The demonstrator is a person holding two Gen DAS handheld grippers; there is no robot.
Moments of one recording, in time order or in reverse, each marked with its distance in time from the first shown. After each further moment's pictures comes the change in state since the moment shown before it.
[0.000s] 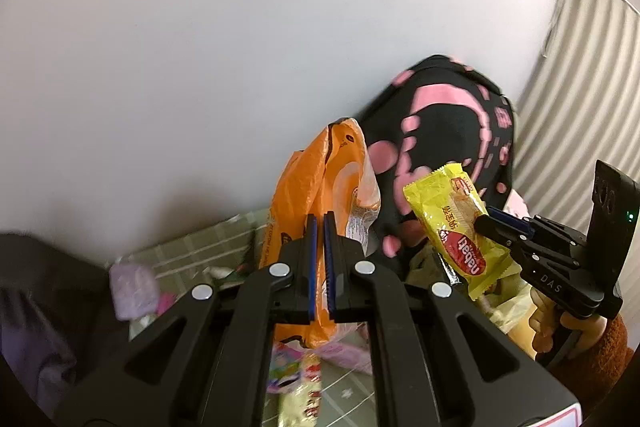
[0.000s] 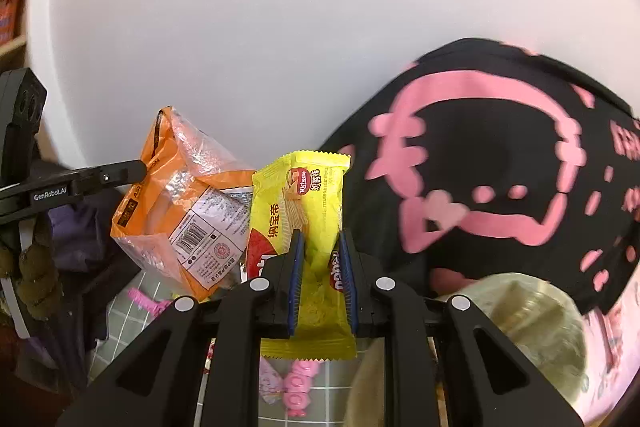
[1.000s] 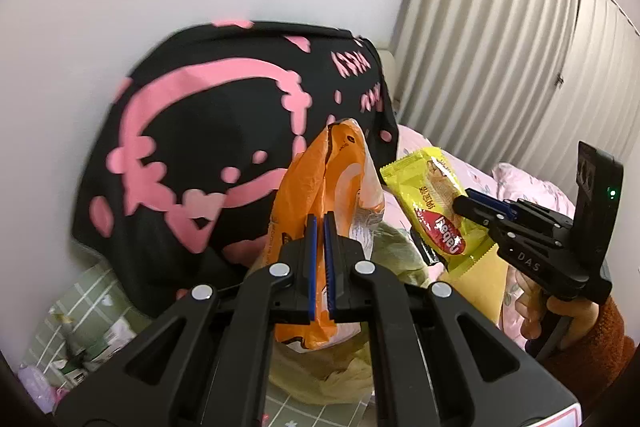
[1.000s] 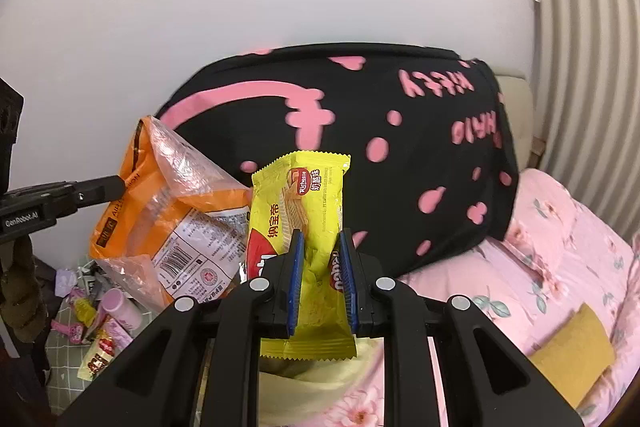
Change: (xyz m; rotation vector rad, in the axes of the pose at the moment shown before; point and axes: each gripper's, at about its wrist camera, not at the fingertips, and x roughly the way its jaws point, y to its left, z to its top) left arm 0.081 -0.218 0.013 0.332 0.096 -0.366; right arm -0.133 -0.167 -0.064 0.284 -0.076 -0.412
